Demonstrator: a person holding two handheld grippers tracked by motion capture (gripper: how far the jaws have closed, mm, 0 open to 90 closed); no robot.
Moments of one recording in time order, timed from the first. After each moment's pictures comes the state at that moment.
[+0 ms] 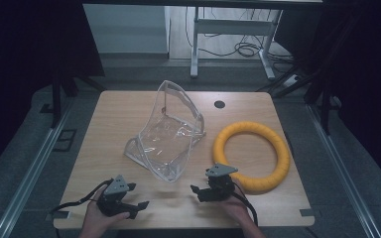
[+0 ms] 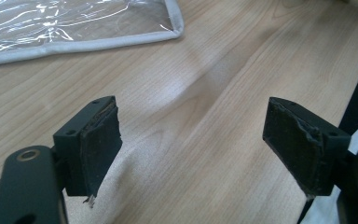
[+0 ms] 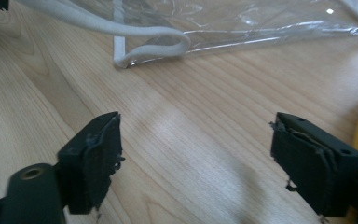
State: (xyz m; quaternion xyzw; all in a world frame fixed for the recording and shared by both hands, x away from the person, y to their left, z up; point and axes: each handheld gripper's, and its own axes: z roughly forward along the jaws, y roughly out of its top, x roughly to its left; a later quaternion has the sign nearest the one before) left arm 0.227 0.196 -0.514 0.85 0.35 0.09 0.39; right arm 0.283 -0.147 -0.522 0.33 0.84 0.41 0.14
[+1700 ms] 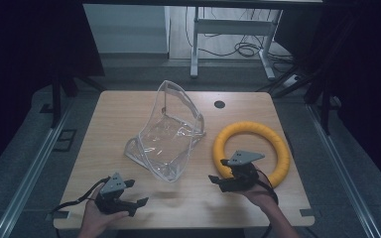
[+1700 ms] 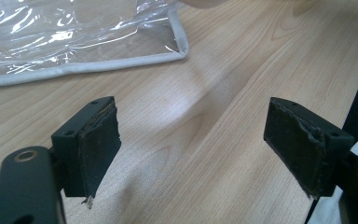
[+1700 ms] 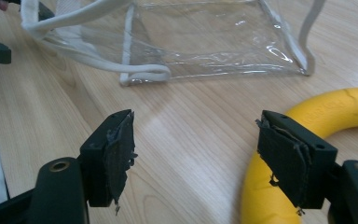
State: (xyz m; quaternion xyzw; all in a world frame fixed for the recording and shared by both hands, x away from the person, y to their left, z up) left arm 0.228 0.200 -0.509 0.83 0.35 0.10 0.42; right arm 0.292 -0.199 -0.453 0.29 0.85 0.42 0.13
